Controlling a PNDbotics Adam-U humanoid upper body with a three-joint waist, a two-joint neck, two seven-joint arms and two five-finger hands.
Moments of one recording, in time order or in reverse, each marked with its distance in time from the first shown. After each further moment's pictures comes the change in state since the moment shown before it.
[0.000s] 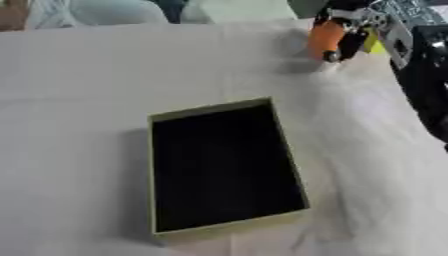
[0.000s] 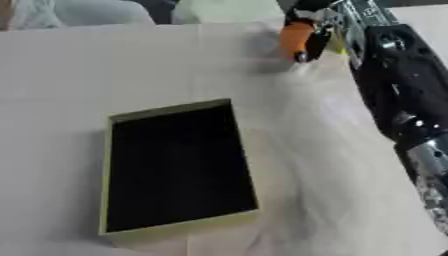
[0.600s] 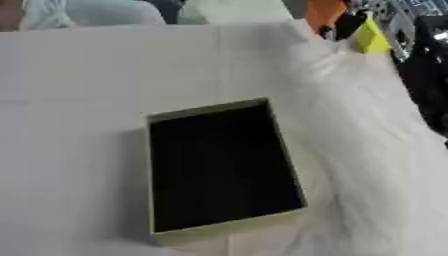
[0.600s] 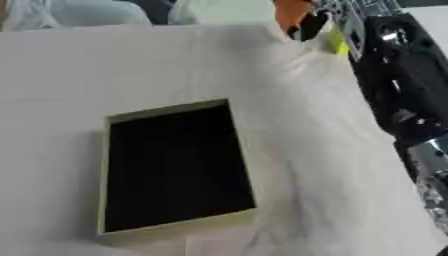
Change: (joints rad) left arm 0.000 0.001 0.000 0.000 0.000 0.001 -0.001; right arm 0.002 -0.010 0.027 -0.086 -0.034 -0.008 -0.156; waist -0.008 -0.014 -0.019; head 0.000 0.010
